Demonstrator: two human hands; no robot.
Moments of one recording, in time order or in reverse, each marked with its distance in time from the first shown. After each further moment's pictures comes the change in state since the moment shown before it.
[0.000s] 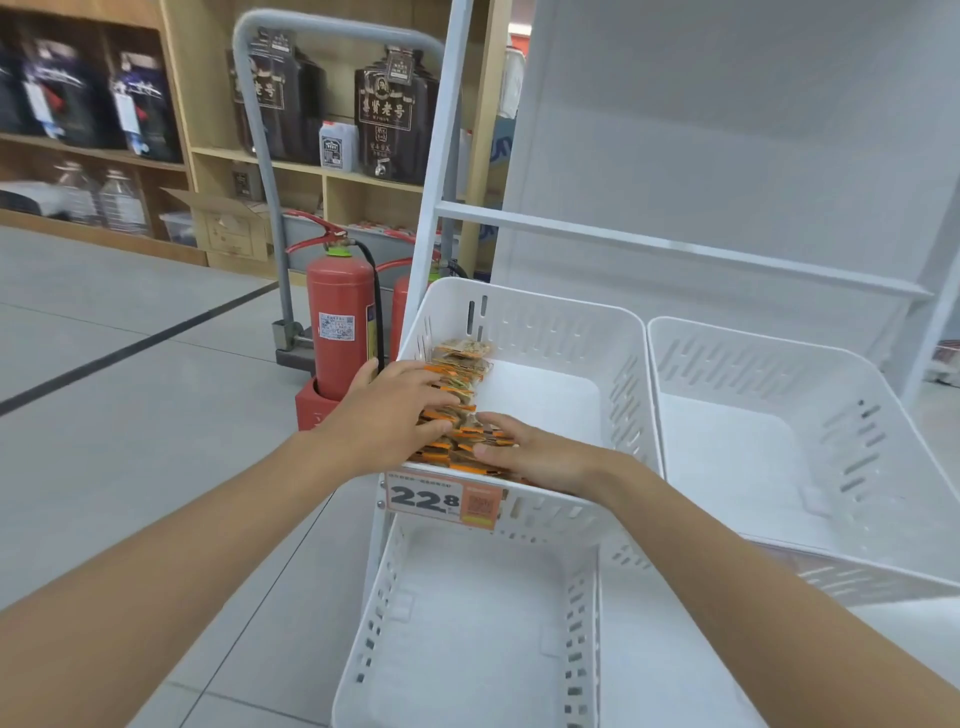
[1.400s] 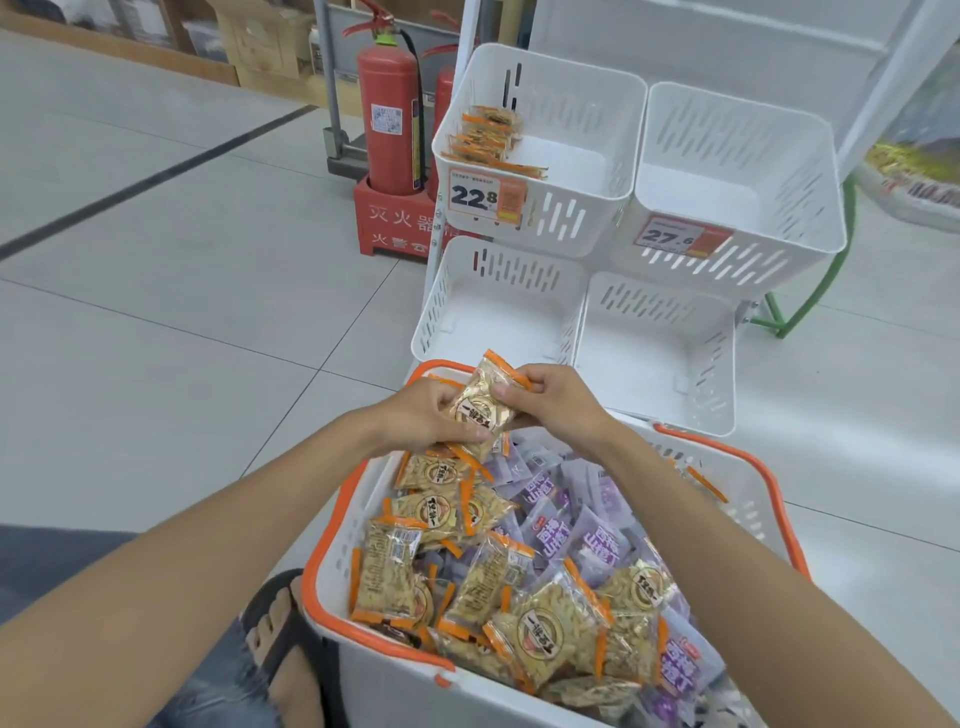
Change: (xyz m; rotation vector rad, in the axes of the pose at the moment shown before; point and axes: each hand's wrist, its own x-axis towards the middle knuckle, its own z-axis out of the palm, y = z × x) left_hand -0.325 0.135 0.075 -1.095 -0.476 -0.396; right_hand -0.247 0.069 0.217 0.462 0.144 -0.086
